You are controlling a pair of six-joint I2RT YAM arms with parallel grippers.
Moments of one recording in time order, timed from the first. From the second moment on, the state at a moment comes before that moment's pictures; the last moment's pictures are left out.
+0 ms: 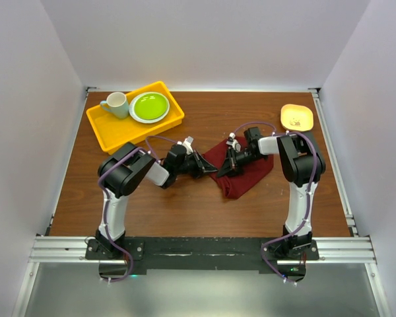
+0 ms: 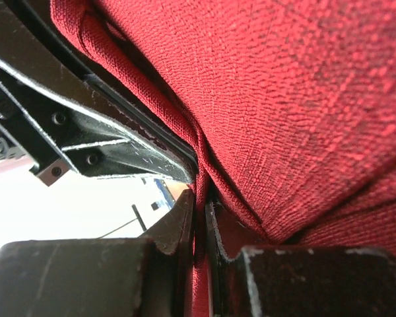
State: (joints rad) left arm -0.61 2.07 0.80 0.81 0.41 -1.21; right arm 0.25 2.10 1.13 -0.39 -1.01 0.33
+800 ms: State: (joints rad) left arm -0.61 2.08 0.80 0.81 0.42 -1.21; right arm 0.53 1.77 1.32 -0.79 -0.24 0.20
